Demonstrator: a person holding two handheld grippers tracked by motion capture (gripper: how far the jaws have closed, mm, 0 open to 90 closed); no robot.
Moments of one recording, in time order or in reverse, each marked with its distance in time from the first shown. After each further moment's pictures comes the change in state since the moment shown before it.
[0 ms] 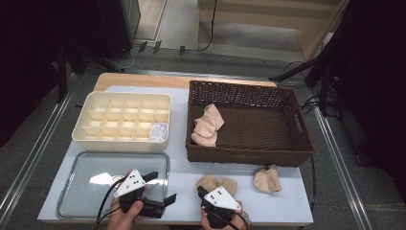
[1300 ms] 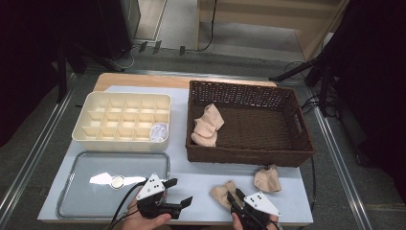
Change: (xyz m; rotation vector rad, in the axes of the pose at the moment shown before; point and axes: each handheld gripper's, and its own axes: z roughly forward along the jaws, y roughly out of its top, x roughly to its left) left arm -0.026 -0.003 0.030 0.071 -0.018 0.008; right arm -0.068 -0.032 -0.041 0.018 -0.127 0.146
